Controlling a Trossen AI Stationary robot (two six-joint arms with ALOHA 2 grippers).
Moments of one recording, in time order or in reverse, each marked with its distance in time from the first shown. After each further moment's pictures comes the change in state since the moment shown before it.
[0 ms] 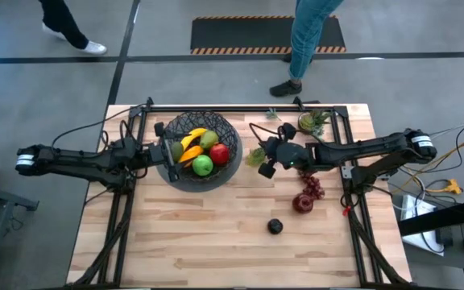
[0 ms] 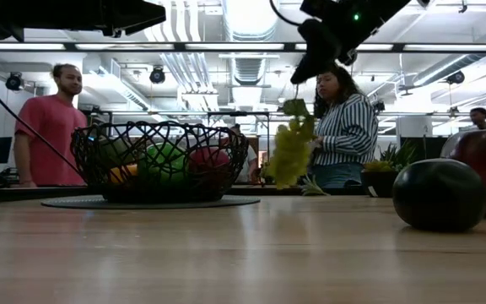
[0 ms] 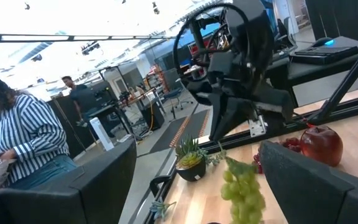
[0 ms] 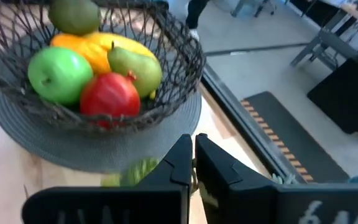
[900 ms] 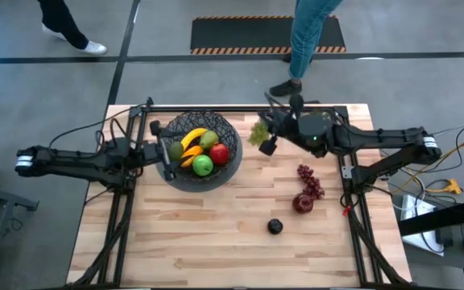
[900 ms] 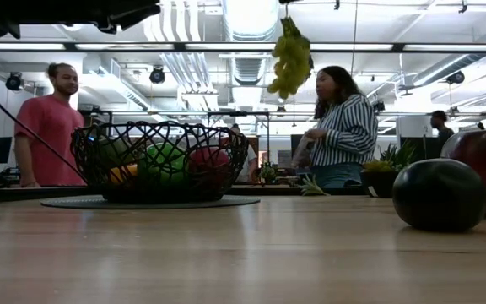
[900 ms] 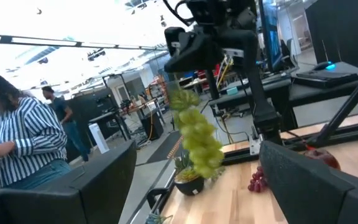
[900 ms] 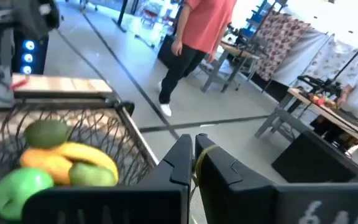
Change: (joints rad) left arm -0.006 -0.052 -0.001 0.010 0.003 -0.053; right arm -0.043 -0.050 0.305 0.050 0.026 -0.324
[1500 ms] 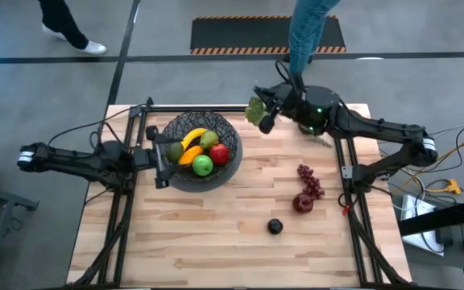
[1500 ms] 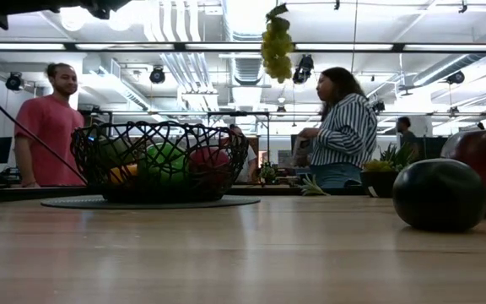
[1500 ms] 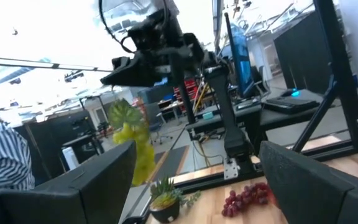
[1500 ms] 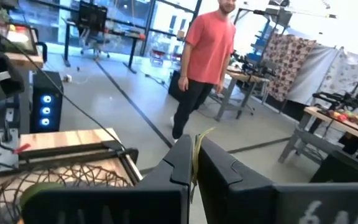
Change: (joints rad) left arm -0.110 -0.066 0.001 0.000 0.017 0.002; right arm -0.197 0.031 0.089 0.120 -0.274 0.019
